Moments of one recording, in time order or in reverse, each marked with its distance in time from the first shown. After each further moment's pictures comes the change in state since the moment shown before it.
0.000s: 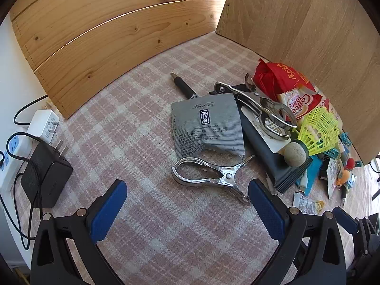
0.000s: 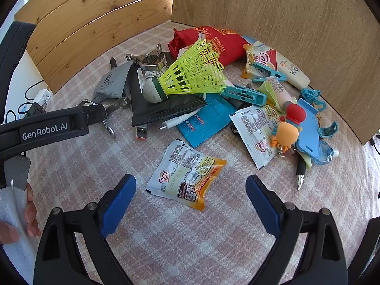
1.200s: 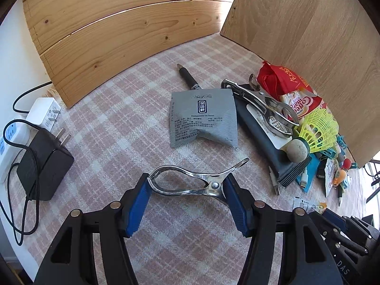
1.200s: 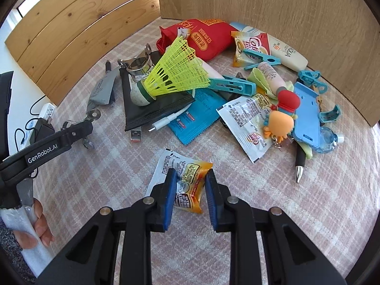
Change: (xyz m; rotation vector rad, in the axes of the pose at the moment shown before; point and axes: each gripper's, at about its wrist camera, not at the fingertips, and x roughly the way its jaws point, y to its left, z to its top) left arm -0.042 0.022 -0.047 -0.023 -0.042 -0.048; right arm -0.011 -0.033 -0.015 0.117 0.051 0.093
